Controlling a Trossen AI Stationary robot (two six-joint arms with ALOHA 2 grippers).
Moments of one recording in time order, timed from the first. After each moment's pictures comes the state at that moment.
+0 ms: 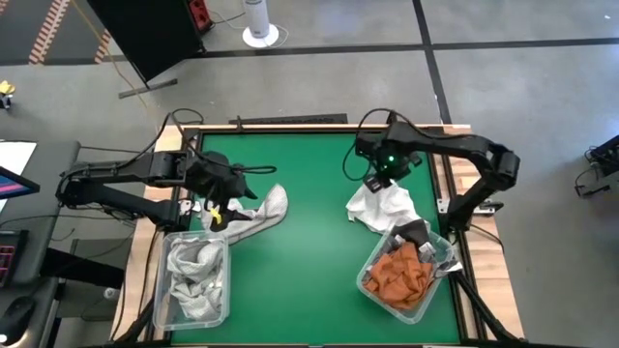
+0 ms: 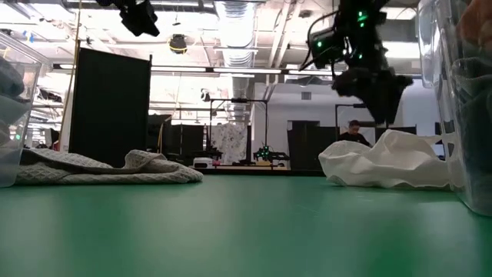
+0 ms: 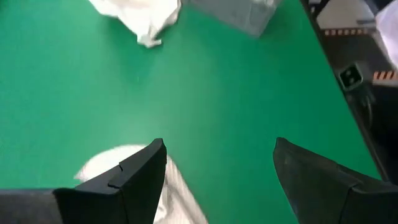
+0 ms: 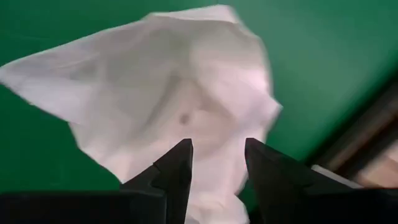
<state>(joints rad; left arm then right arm) 0.05 1.00 1.10 -0.81 0.16 0.06 -0.42 1.59 1.28 -1.41 0.01 0.60</state>
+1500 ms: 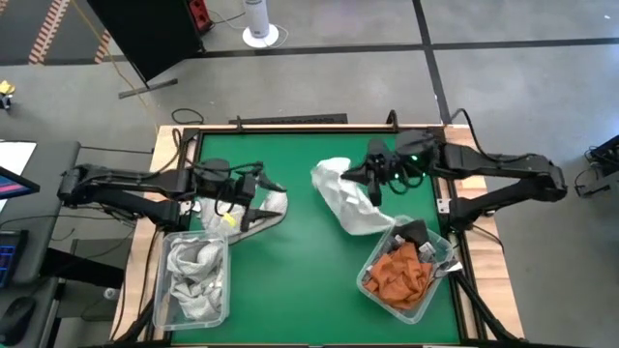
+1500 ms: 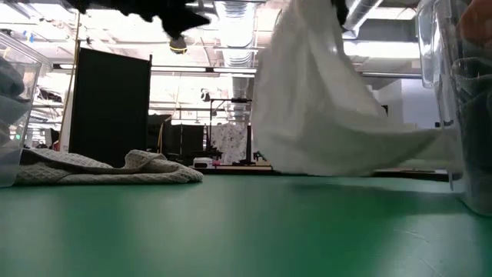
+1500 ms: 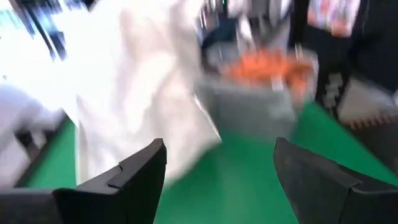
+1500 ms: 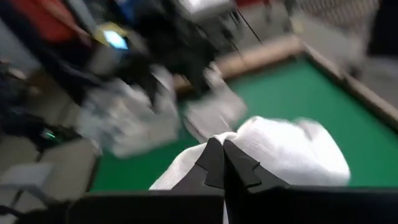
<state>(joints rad) 0.05 1.02 0.77 0.06 0.14 0.15 -0.11 1.15 1.14 -0.35 -0.07 0.30</state>
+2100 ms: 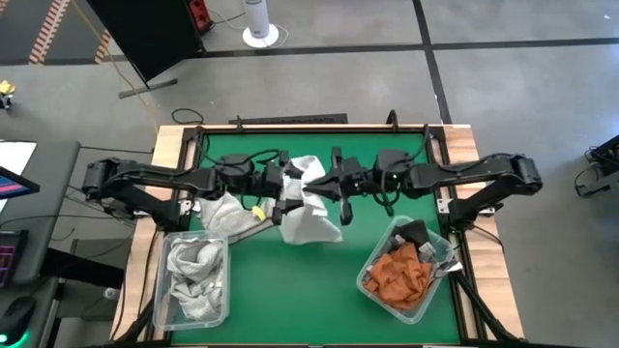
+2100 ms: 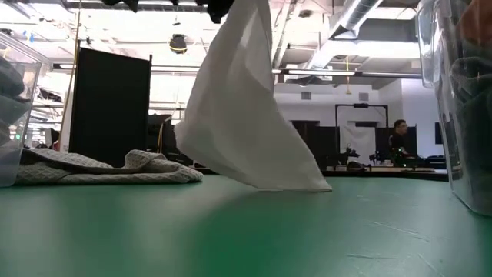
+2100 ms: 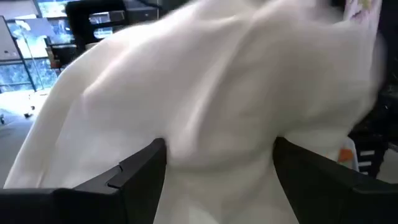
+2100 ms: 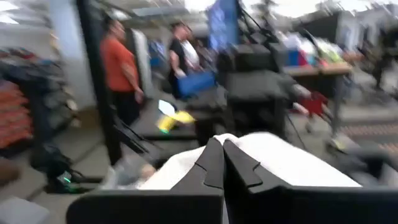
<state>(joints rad) 0.06 1.33 0.94 0.45 0.10 0.09 0.03 1.41 1.14 0.36 -0.09 0.08</state>
